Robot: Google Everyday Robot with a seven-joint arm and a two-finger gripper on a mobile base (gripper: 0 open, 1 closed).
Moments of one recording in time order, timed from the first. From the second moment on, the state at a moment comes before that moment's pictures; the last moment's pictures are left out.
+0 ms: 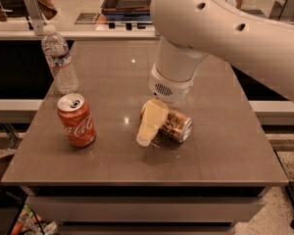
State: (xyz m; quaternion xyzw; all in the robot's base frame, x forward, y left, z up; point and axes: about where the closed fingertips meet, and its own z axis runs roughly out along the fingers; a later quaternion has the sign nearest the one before) arm 0.489 -0.038 0.847 -0.51 0.86 0.04 0.08
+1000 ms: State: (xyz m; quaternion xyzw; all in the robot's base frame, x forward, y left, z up) arm 0.486 -0.034 0.836 -0.51 0.86 0.05 0.08
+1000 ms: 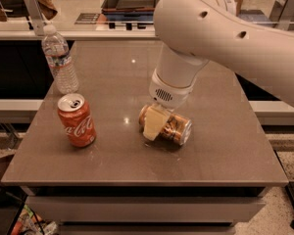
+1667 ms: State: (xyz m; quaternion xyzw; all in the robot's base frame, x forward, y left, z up) arm 0.484 -0.033 0.837 -0.51 0.86 0.05 0.09
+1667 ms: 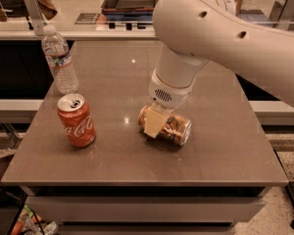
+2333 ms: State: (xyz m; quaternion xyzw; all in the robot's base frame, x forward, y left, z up) arm 0.485 -0.036 0.844 -0.52 0.85 0.07 0.12
